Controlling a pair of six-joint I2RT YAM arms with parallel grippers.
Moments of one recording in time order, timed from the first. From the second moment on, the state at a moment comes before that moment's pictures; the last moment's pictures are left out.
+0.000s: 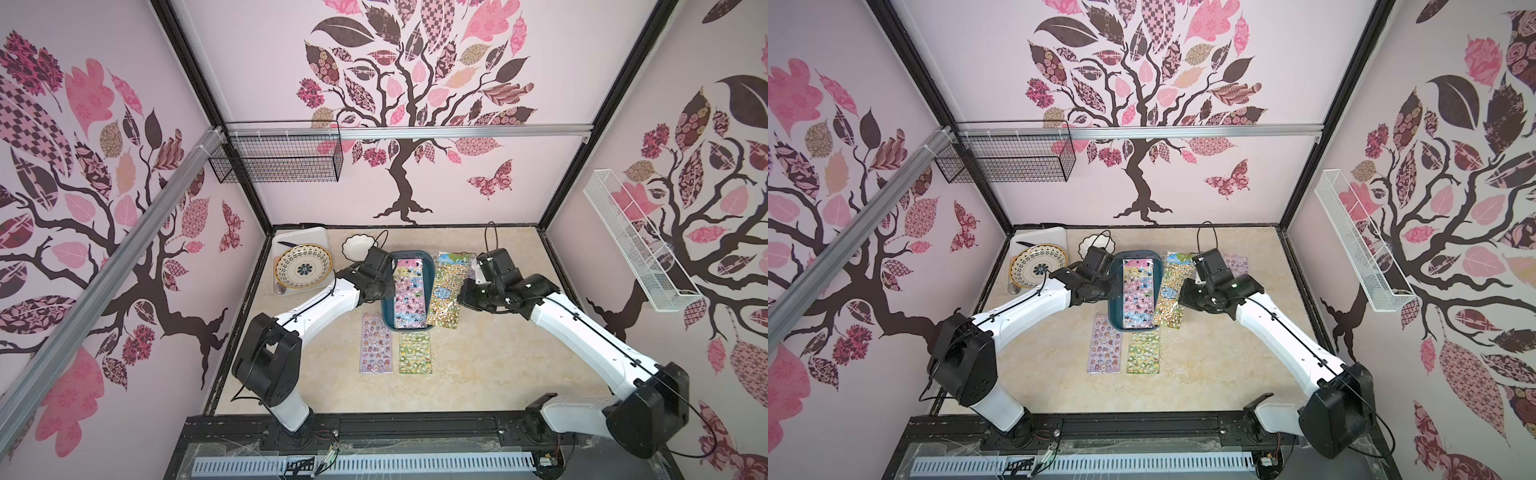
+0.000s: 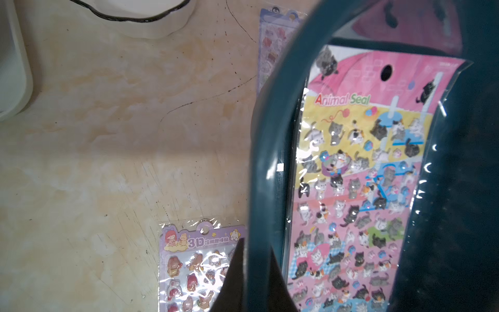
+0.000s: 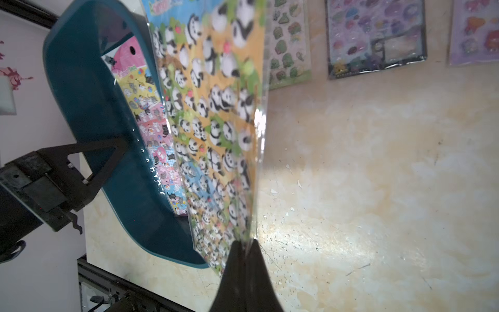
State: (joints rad) left arm -0.55 1.65 1.26 -0.58 -0.10 -0.56; right arm 0.44 1.28 1.13 -0.80 -0.18 0.70
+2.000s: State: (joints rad) left arm -0.48 1.64 1.25 -0.57 -0.07 -0.60; right arm 0.53 1.53 1.08 -0.91 0.16 0.63
